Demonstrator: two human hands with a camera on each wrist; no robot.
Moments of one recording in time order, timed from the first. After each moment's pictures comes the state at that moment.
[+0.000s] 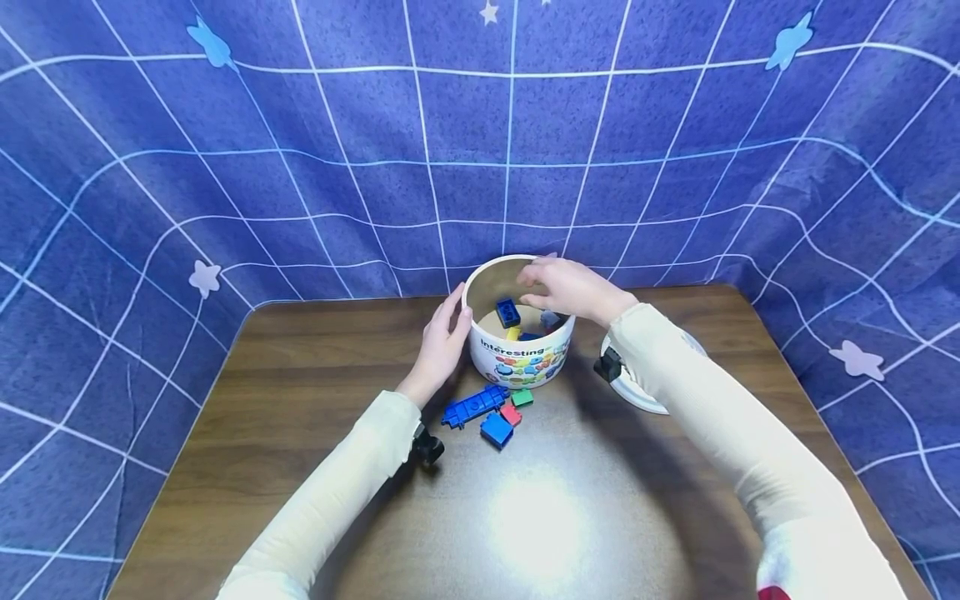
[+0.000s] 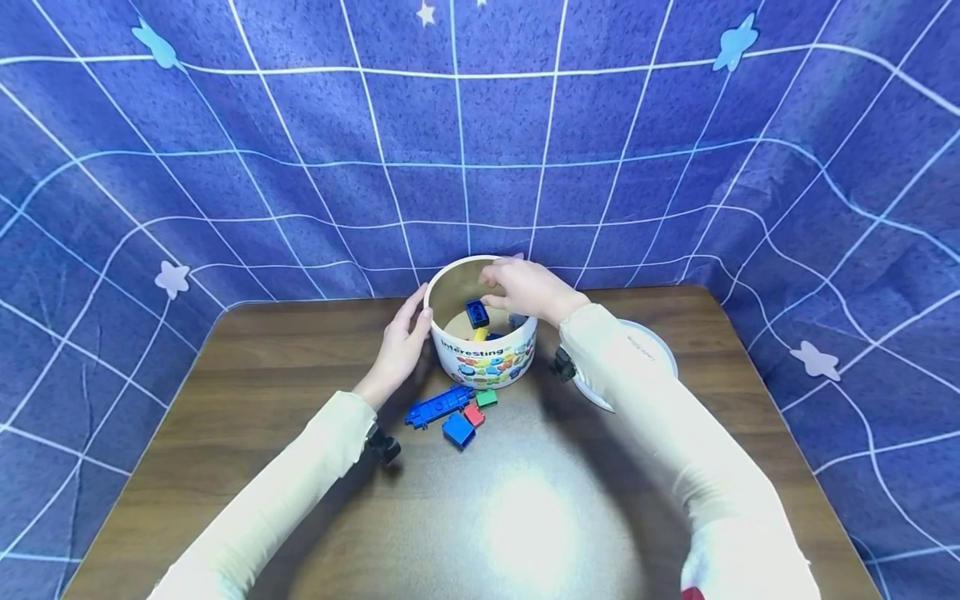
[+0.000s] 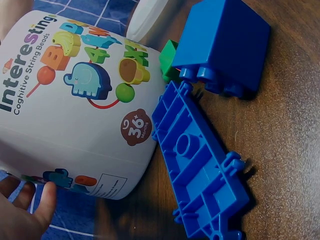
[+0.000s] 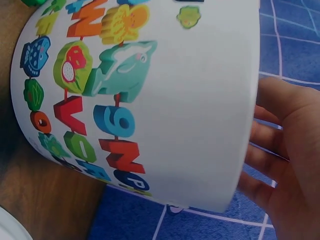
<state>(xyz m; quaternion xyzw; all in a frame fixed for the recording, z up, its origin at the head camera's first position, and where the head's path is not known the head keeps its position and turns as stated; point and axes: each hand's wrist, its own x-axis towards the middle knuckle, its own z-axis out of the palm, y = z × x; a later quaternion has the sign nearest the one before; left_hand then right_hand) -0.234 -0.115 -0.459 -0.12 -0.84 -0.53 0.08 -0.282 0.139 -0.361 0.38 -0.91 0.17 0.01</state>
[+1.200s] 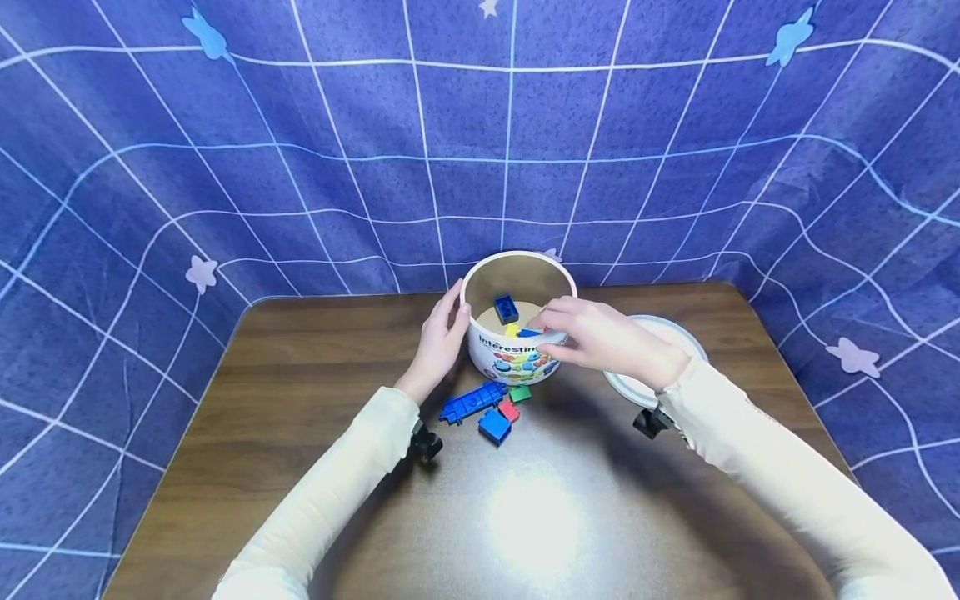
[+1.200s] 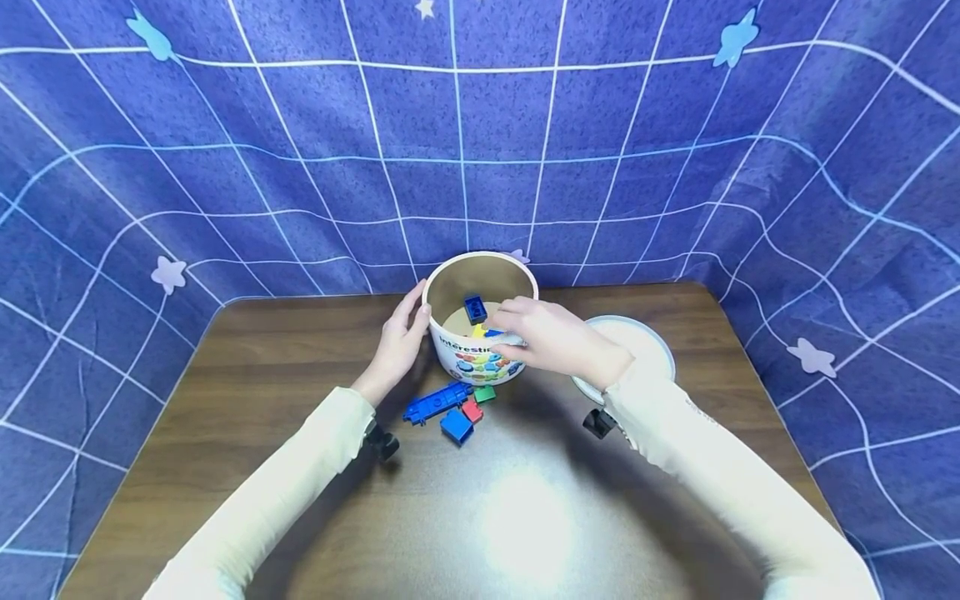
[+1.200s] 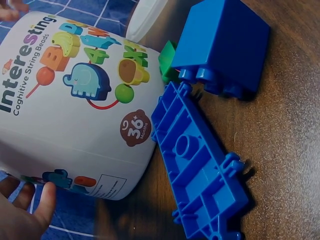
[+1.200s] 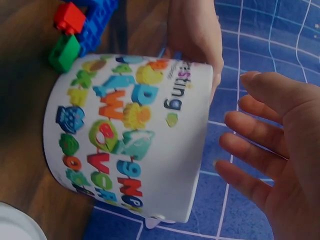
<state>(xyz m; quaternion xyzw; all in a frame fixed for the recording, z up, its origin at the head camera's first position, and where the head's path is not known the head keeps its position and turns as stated) -0.235 -0.115 -0.460 -0.13 -0.84 -0.53 0.08 -0.190 0.163 -0.356 0.47 -0.86 0.18 0.11</state>
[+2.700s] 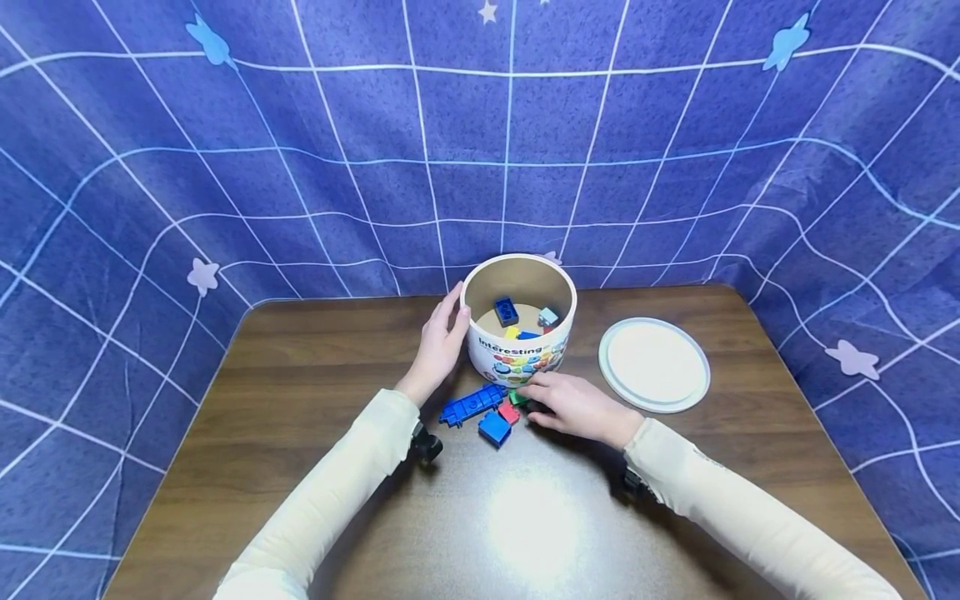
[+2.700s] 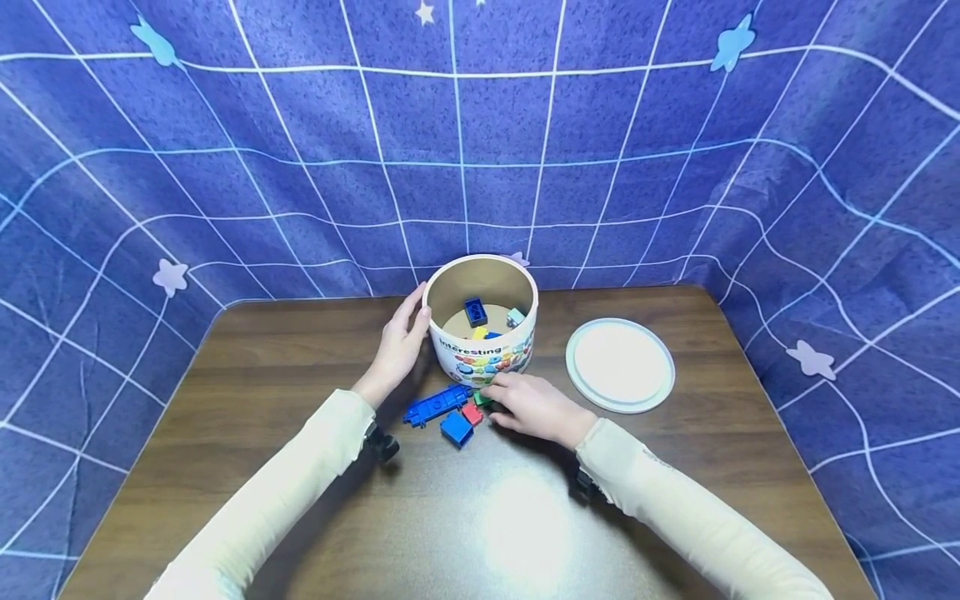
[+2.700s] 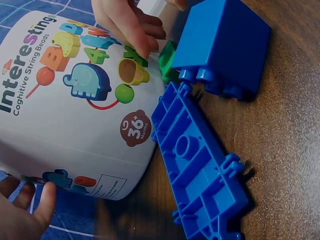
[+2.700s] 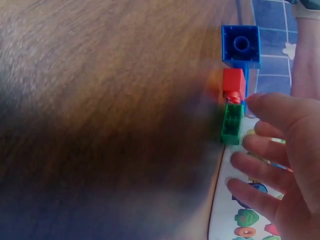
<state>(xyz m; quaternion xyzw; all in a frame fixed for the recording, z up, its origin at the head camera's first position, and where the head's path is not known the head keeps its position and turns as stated) -0.233 -0.115 -0.458 -0.13 -0.84 -0.53 0.07 -0.167 0.147 -0.482 0.48 -0.86 0.15 0.06</state>
